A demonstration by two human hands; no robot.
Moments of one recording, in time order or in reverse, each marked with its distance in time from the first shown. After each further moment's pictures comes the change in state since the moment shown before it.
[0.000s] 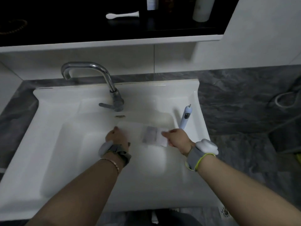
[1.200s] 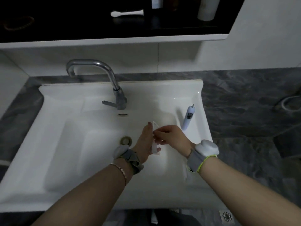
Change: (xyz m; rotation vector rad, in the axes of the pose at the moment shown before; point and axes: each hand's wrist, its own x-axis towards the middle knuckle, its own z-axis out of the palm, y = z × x) left_hand -0.002 -0.035 0.055 -0.201 -0.779 -0.047; right_hand -0.023 -0.028 0.011 0.017 -0.231 -0.203
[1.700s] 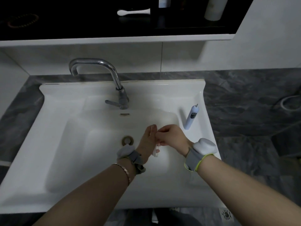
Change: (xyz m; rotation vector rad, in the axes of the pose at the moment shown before) left_hand -0.011 -0.001 -0.003 0.234 0.056 0.144; right_hand -0.005 -0.014 0.016 0.039 0.043 0.101
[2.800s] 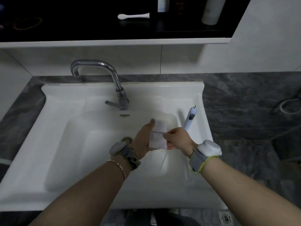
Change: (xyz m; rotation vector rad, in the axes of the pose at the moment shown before) left_hand -0.017 0.030 -0.005 -0.234 -0.043 -0.084; right_hand 0.007 0.020 -0.020 -0.016 0.094 0.075
